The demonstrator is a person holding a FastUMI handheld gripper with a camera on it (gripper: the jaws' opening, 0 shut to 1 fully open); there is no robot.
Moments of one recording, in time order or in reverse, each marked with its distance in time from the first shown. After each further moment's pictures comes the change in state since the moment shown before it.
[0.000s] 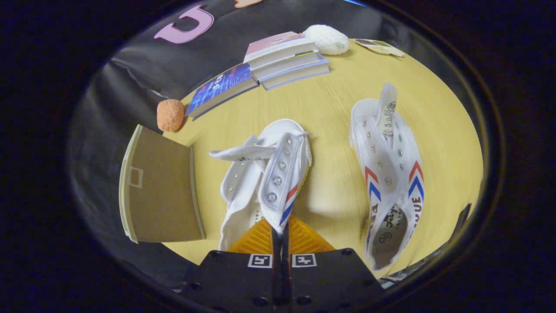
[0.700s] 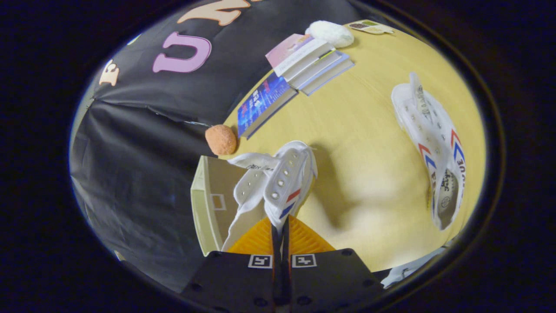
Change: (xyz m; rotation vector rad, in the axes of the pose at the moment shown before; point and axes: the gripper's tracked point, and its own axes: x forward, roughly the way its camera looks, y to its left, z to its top) arm -0.059 0.108 0.019 0.225 -0.011 0.355
